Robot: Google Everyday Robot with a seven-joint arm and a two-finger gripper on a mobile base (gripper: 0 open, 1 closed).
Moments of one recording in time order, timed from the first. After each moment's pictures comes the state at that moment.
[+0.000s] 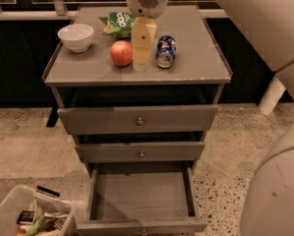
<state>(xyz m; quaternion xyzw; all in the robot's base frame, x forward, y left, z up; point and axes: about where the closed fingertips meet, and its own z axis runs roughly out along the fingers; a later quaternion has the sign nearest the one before) 0.610 -0.006 0.979 -0.70 0.70 -0.03 0.16</state>
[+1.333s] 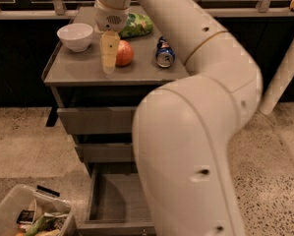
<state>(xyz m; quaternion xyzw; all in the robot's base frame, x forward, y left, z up) 0.694 0.094 0.908 -0.77 0.61 0.06 0.16</state>
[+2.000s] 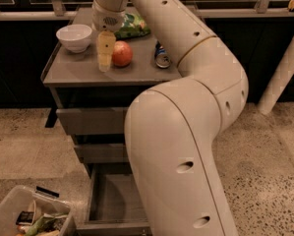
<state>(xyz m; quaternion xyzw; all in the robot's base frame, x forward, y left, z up) 0.723 0.113 0.901 -0.76 0.61 0.06 0.19</state>
